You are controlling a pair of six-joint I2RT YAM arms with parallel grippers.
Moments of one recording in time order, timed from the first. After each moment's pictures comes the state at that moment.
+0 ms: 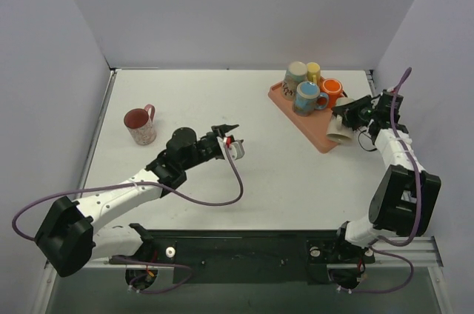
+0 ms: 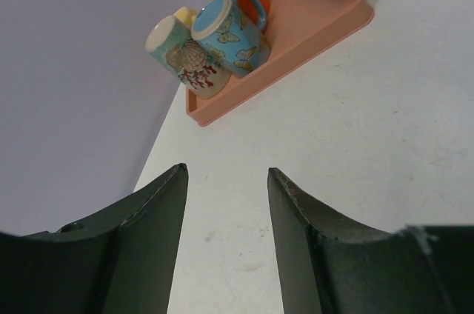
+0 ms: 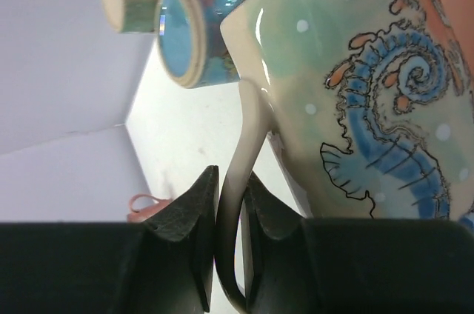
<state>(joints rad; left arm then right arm) -0.73 1.19 0.72 0.39 0.29 0.66 -0.30 1.52 1.00 -0.14 -0.50 0.88</state>
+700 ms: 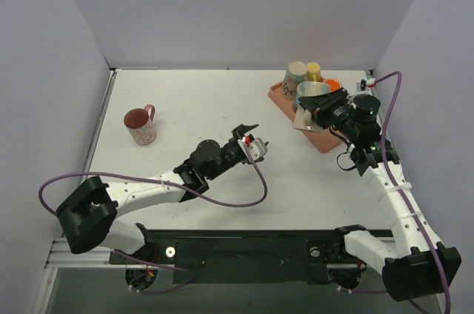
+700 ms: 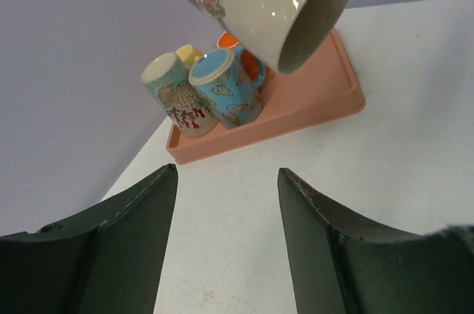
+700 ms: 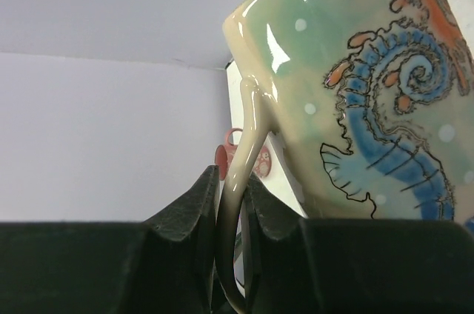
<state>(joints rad) -0.97 1.38 0.74 0.68 -0.02 0.45 0.13 1.04 0.96 -0.16 -0.26 1.16</state>
